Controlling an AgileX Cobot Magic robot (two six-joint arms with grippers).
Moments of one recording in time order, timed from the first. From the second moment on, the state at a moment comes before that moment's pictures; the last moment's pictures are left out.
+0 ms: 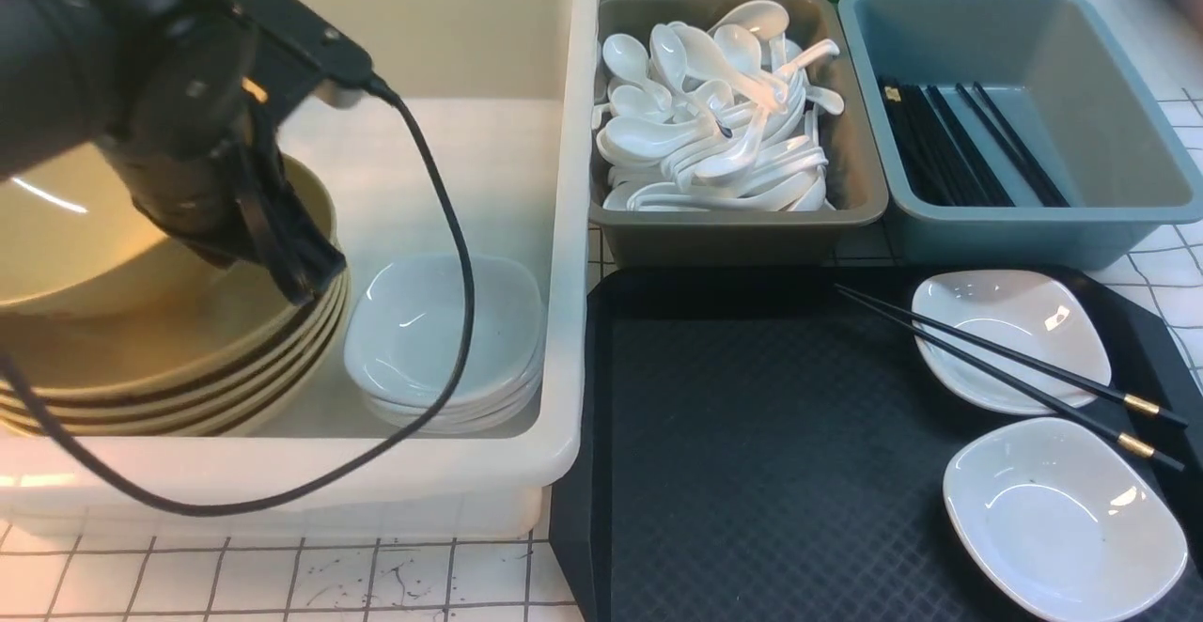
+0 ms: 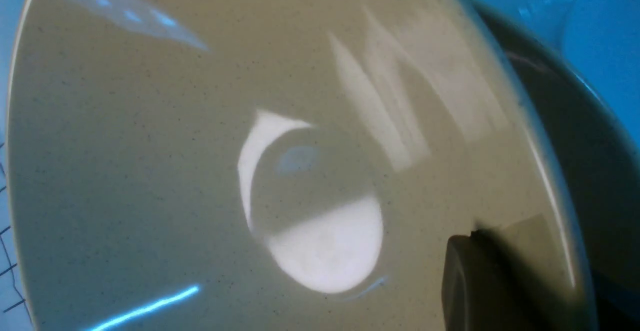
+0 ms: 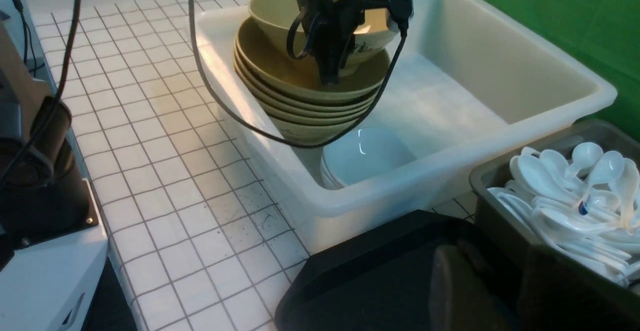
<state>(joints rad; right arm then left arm) 0.74 0.61 -1.13 0.16 0.81 -0.26 -0.42 1.50 -1.22 0.55 1.01 0.04</state>
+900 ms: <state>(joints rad) 0.74 0.60 -1.13 0.16 0.85 -0.24 -0.54 1.26 -1.22 0.38 1.09 -0.11</state>
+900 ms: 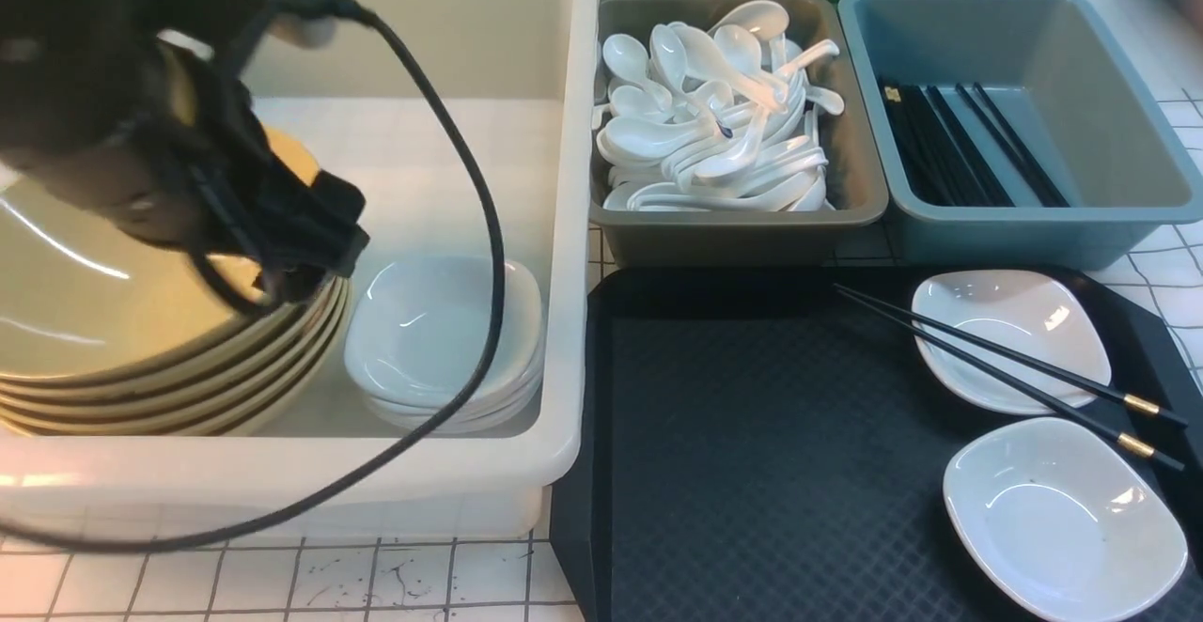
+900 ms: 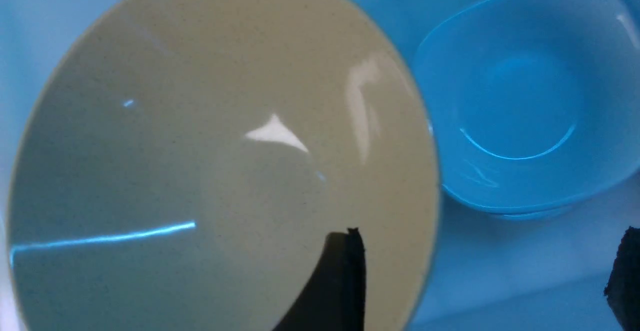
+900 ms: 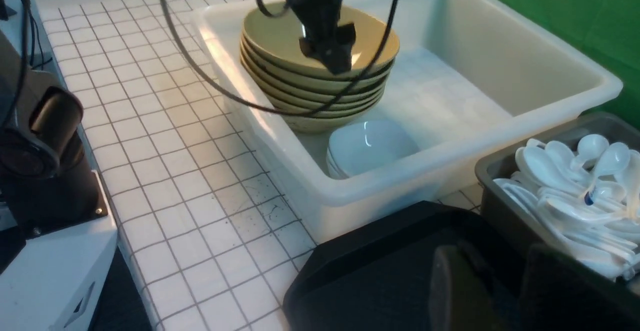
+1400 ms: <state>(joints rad) 0.74 0.91 -1.13 -0.03 1.04 -0.10 -0.58 0.87 -1.13 0.05 1.06 -0.40</state>
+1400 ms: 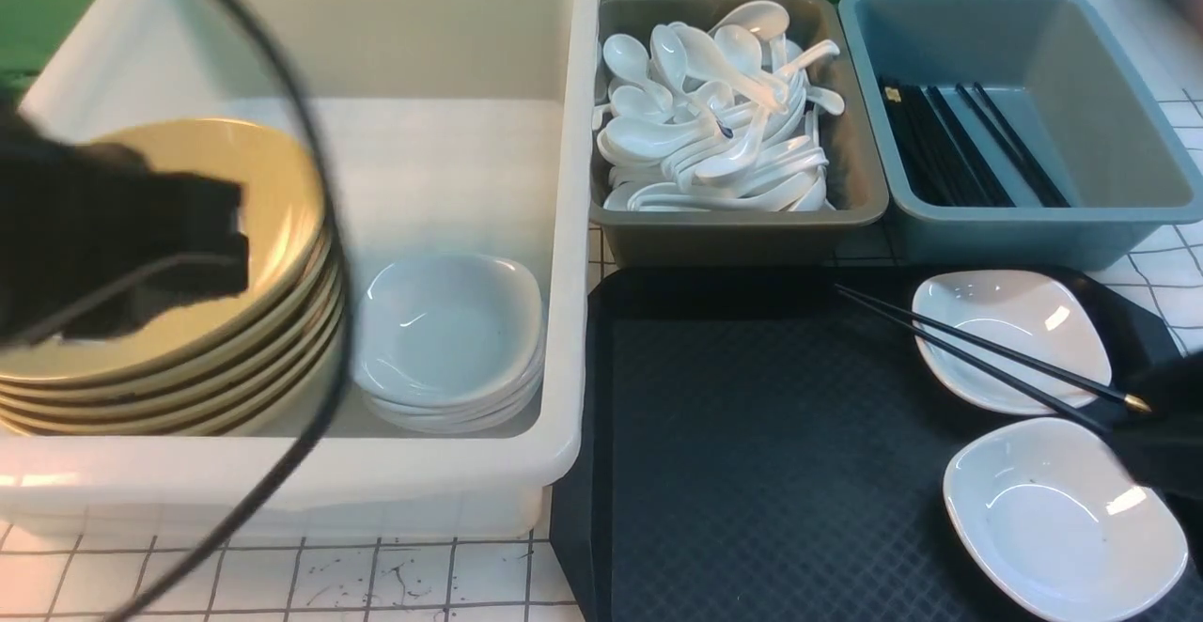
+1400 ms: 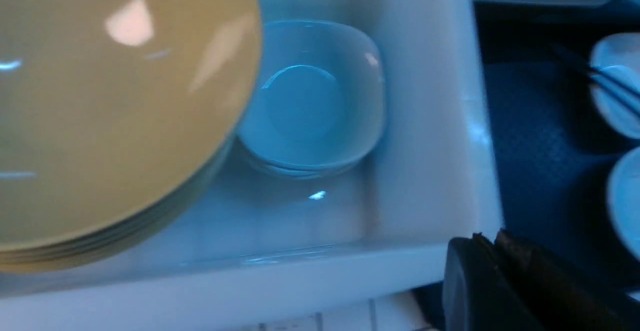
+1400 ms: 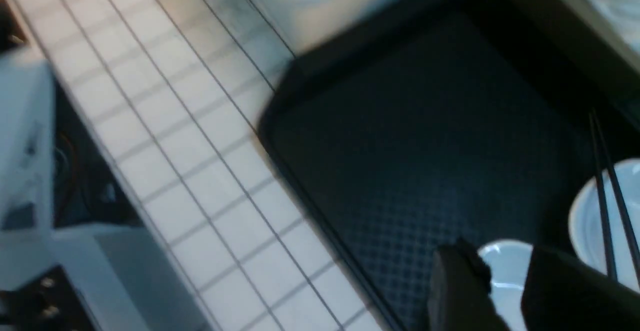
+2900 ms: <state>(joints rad) 0.13 1.76 -1.20 0.02 0.70 -0.75 -0.58 0.40 -0.69 -0.79 0.70 0.36</state>
